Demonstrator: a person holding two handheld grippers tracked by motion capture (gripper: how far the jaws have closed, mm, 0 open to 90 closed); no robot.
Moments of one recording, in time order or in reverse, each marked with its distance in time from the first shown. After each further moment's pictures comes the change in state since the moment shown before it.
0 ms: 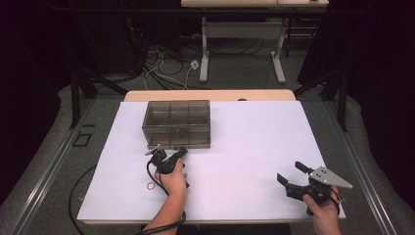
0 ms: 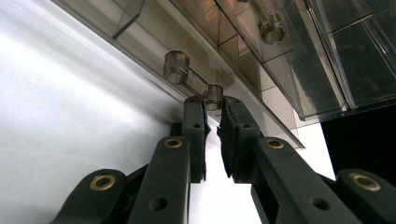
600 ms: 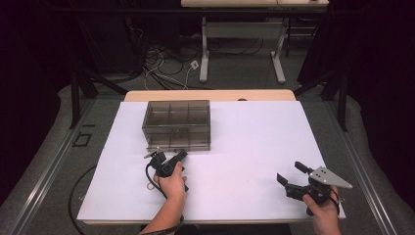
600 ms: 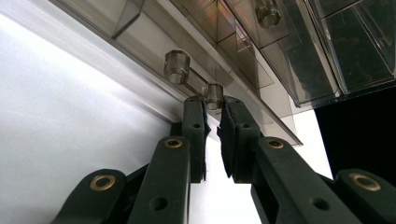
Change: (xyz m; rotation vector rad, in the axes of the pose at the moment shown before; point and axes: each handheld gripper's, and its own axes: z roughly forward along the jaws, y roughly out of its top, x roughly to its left) left arm 0.002 -0.005 -0.008 0.015 -0.011 0.006; right arm 0.000 0.000 0.000 0.005 -0.001 -0.003
